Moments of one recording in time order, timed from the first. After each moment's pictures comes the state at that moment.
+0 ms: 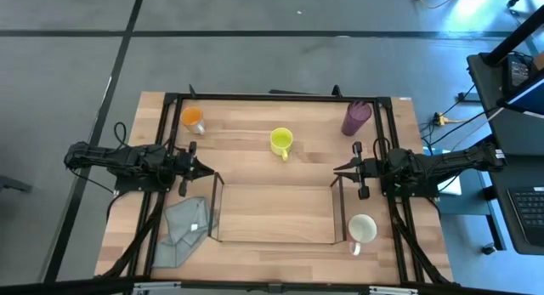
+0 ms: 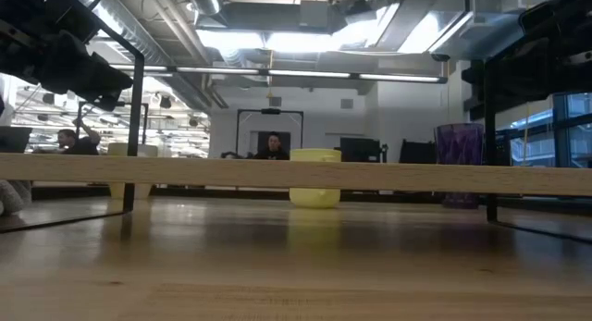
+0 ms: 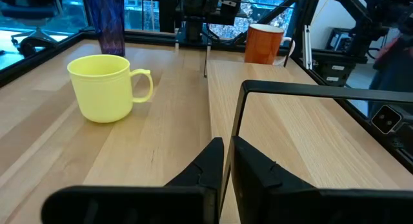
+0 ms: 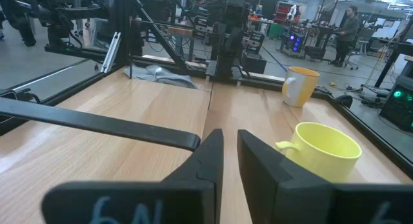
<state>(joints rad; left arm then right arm) -0.10 0.06 0.09 -0.23 -0.05 -0.12 0.09 0.36 0.01 0.30 0.03 -0.16</state>
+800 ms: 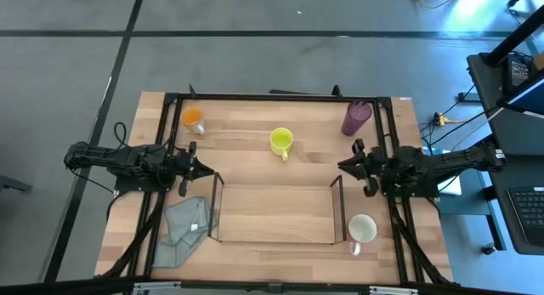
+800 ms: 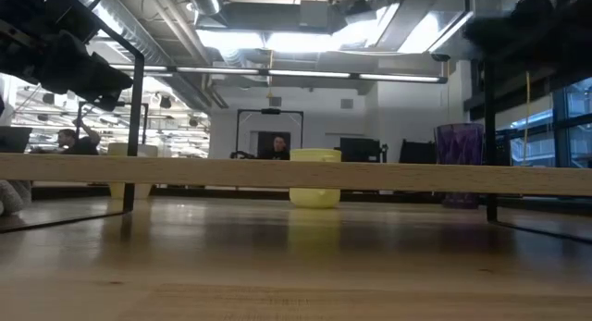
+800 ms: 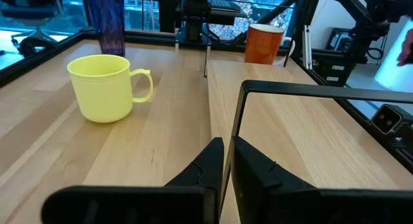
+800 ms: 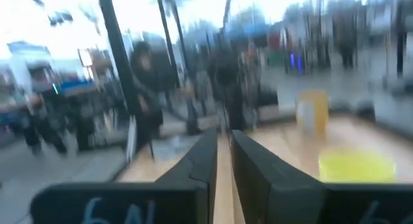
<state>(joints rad) -0.10 0.06 0.09 -0.23 -0.05 -0.12 0.09 0.36 0.01 0.58 0.02 0.18</state>
